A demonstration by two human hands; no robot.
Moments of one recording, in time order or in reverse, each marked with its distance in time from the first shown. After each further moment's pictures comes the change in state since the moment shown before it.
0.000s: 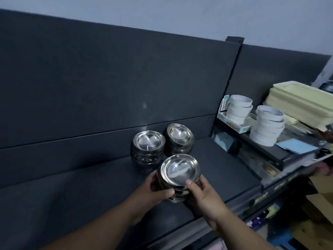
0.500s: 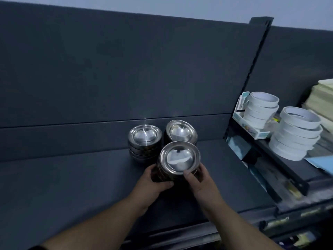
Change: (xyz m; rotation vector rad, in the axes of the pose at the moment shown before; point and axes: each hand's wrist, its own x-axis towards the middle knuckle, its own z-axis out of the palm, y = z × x) left_hand 0.059 -0.020 0.054 0.046 0.516 0.062; right_hand 0.061 -0.007 -0.054 -0.058 -0.117 -0.070
